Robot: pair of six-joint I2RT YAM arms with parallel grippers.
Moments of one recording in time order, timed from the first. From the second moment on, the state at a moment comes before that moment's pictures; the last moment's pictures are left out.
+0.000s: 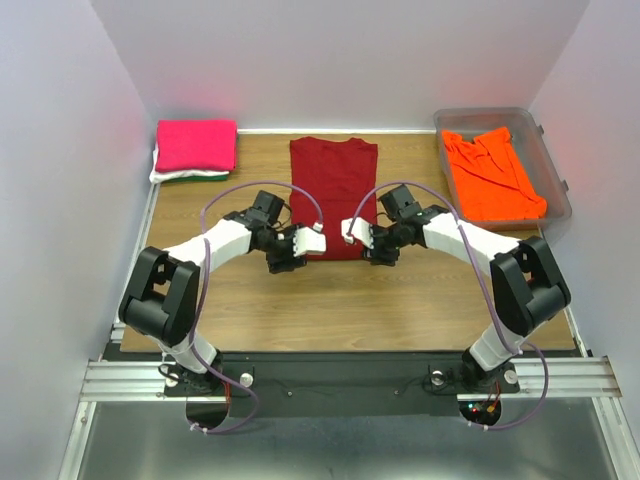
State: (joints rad) left arm -0.42 1.58 0.98 -0.51 0.47 1.03; right arm 0.50 1.64 1.08 -0.53 -0.47 -0.99
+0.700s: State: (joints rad) left arm -0.46 1.71 1.00 -0.39 0.39 1.11; right arm 0.51 1.75 1.04 -0.38 -0.41 -1.01
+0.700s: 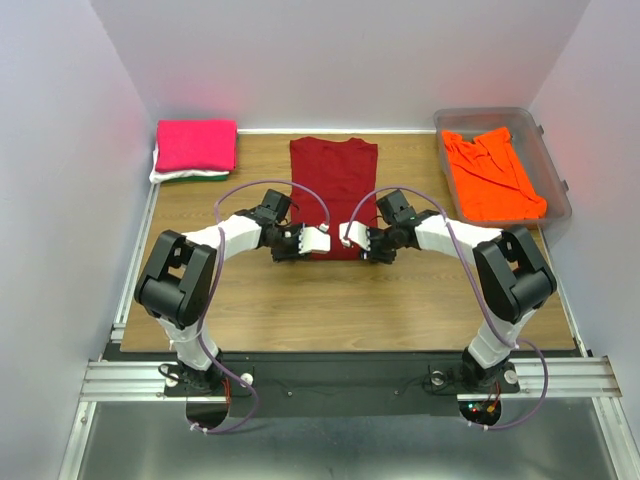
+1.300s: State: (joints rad) left arm -0.36 1.62 1.19 -0.63 0.50 1.07; right arm 0.48 1.61 1.13 -0.45 -0.40 -0.88
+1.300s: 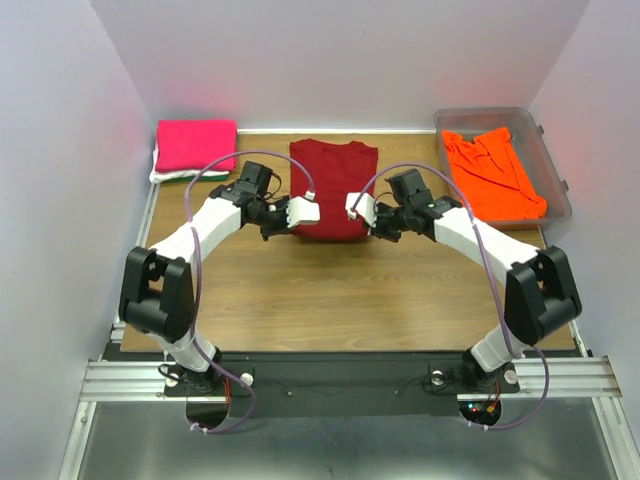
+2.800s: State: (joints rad) left arm -0.26 2.05 1.75 -1.12 0.73 1.09; right arm 0.29 2.09 1.77 -1.08 -0.63 -1.14
